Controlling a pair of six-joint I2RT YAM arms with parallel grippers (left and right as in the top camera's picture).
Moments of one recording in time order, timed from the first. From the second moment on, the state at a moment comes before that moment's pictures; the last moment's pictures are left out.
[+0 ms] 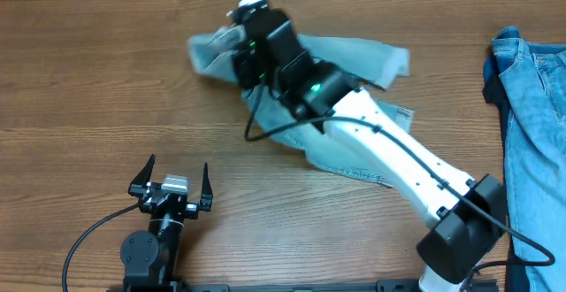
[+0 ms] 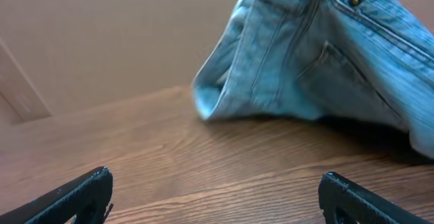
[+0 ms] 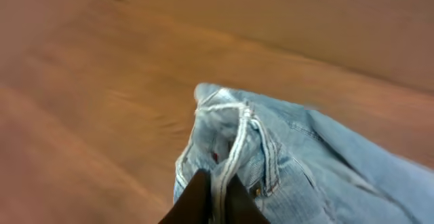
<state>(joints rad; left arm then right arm) -0.02 0.02 0.01 -0.07 0.08 0.19 0.74 1.87 1.76 -0.47 0.08 0.23</state>
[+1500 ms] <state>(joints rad) -0.02 0.88 1.06 -0.90 0.36 -0.03 0.08 1.82 1.61 -1.18 0.00 0.40</state>
